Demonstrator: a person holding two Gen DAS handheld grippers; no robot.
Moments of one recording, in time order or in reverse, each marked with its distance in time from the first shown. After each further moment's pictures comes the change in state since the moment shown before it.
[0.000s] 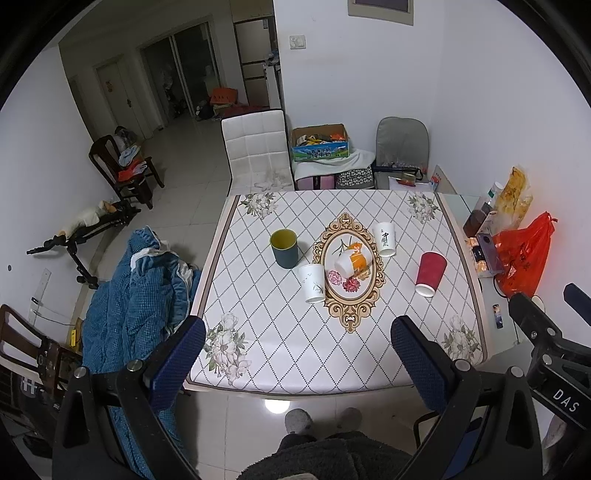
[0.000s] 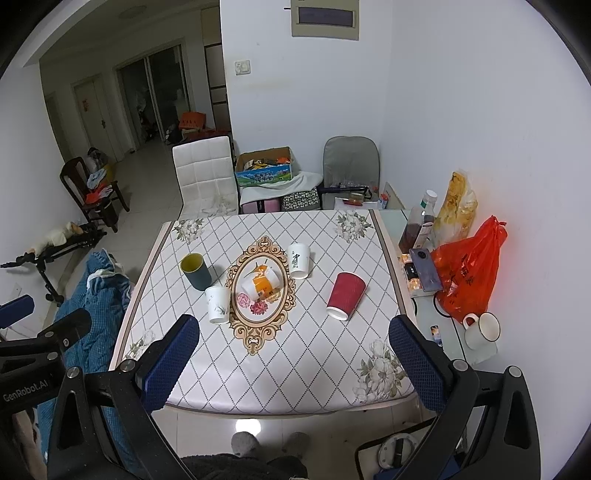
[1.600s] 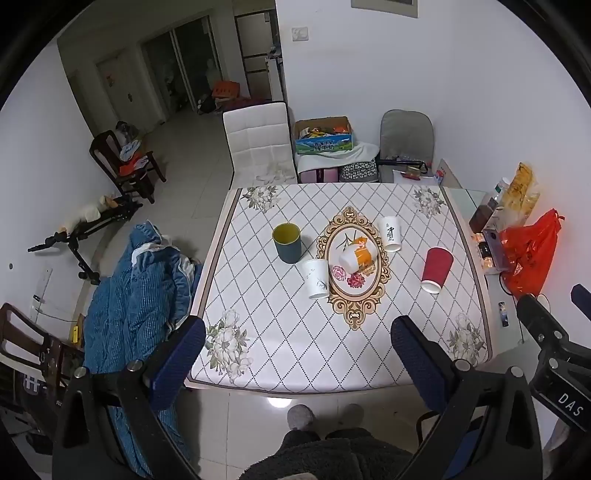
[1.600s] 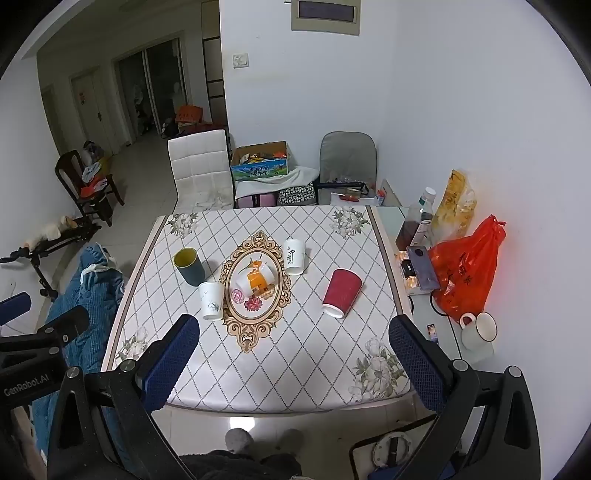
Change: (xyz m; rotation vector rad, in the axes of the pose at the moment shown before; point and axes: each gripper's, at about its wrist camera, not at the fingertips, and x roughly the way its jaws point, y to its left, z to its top) left arm 0.019 0.012 -0.015 -0.010 0.029 0.008; right arm 0.015 0.002 0.000 -0.013 0.024 -0.020
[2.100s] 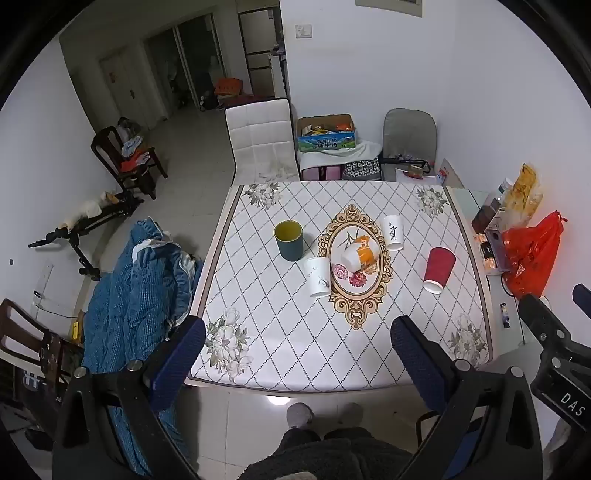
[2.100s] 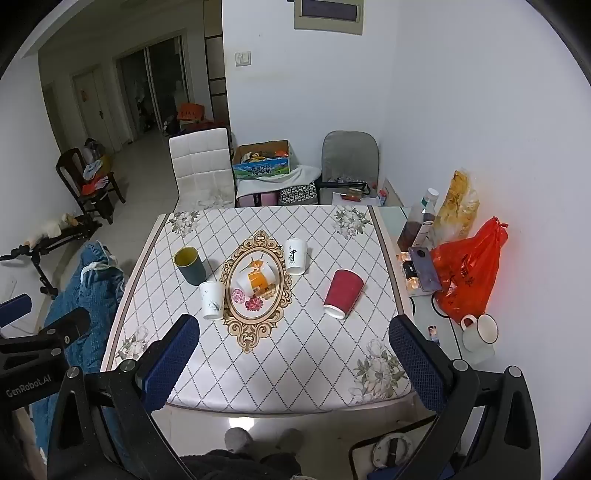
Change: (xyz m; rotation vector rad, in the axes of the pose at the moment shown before) left arm 0.001 0.000 0.000 0.000 0.002 -0.001; right arm -0.001 0.001 -0.002 -0.008 0.003 -0.007
